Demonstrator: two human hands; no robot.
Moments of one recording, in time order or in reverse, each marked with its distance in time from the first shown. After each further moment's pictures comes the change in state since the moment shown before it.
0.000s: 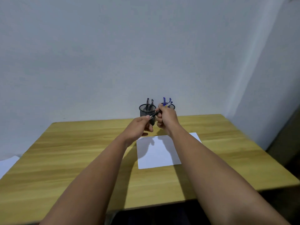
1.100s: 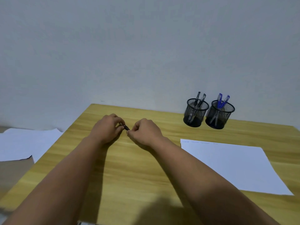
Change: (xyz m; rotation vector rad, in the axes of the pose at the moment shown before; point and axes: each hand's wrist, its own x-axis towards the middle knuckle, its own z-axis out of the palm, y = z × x) left_hand -0.015 -0.148 -0.248 1.069 0.339 0.024; right_hand 0.003 0.126 0.200 -1.176 -0.455 -0.341
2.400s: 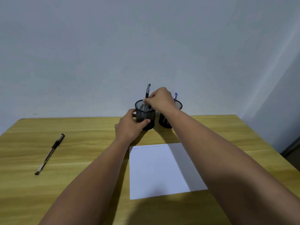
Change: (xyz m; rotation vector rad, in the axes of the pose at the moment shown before) left_hand 0.092 0.251 0.094 -0.571 0.066 -0.179; right_hand 0.024 0.150 -0.203 0.123 0.440 0.205
